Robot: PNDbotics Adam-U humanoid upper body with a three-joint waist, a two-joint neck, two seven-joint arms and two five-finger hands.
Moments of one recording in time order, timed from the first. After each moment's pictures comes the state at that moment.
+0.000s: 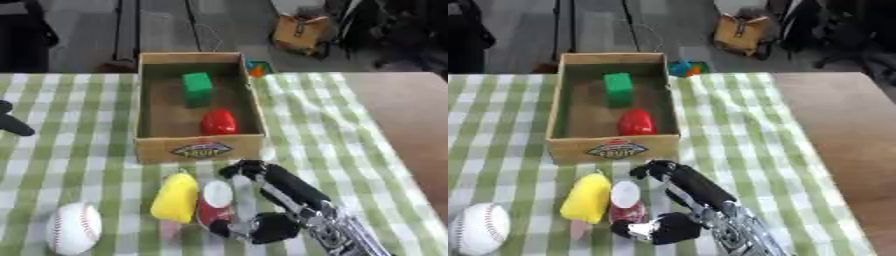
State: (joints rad) left arm -0.40 0.23 0.00 -1.98 -0.05 -0.40 0.03; right arm -0.47 -0.24 0.30 -1.70 0.71 -0.07 0.26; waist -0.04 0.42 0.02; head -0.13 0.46
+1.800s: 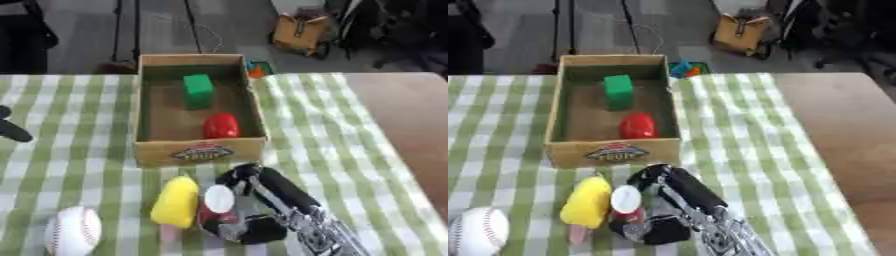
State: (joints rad) left arm -0.40 0.23 0.00 -1.98 -0.05 -0.39 0.01; right arm -0.48 -0.22 0.30 -1.64 0.71 -0.05 0.17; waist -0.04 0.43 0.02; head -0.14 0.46
